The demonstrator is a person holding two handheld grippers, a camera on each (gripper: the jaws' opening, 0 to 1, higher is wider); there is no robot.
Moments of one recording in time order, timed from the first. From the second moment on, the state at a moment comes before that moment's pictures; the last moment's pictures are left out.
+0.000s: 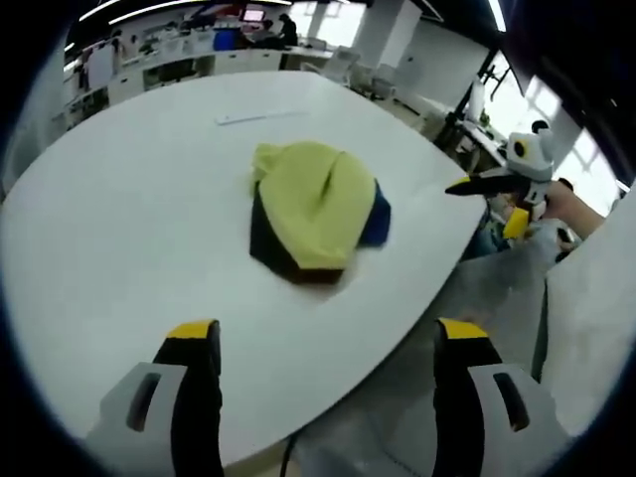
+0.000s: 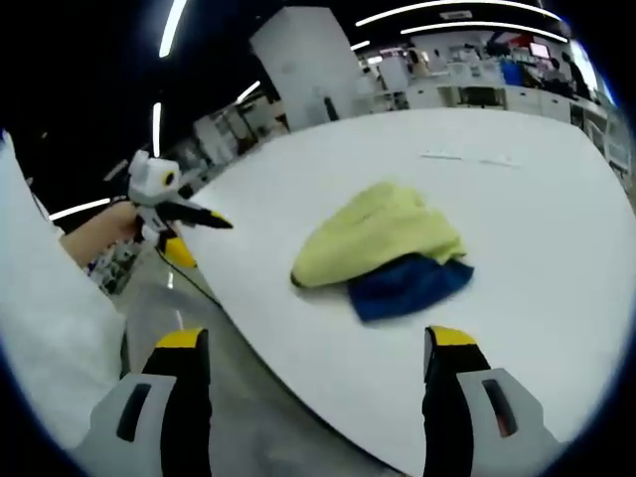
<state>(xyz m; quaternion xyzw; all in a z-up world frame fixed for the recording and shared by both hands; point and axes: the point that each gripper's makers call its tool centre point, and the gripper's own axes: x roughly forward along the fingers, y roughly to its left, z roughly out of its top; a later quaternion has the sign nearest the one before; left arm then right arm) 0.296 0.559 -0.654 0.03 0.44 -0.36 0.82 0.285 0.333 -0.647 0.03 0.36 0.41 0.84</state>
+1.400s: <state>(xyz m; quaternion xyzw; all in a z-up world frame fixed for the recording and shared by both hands) 0.313 0.555 -0.677 0.07 0.45 -0.37 0.81 0.290 0.341 -0.658 0.04 0.37 0.41 0.83</state>
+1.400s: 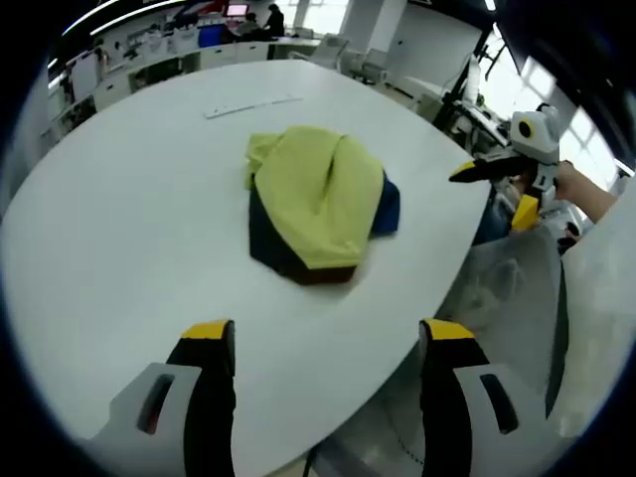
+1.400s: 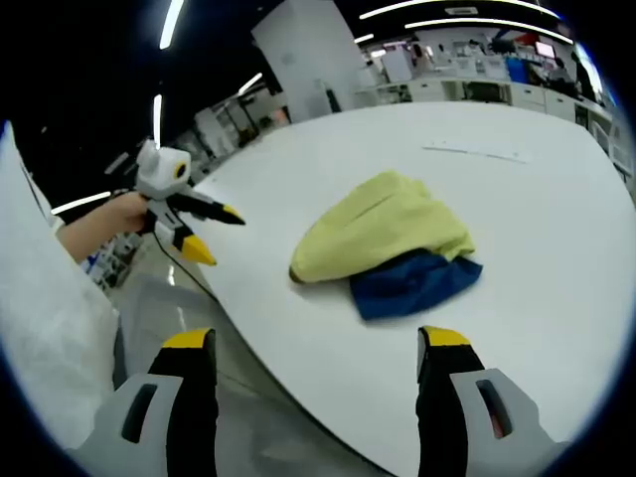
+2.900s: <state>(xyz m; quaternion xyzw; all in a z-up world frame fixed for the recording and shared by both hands) 0.334 0.543 -0.710 0.16 0.43 -0.43 0.78 0.291 0.348 -0.670 0.01 0.38 0.42 0.82</state>
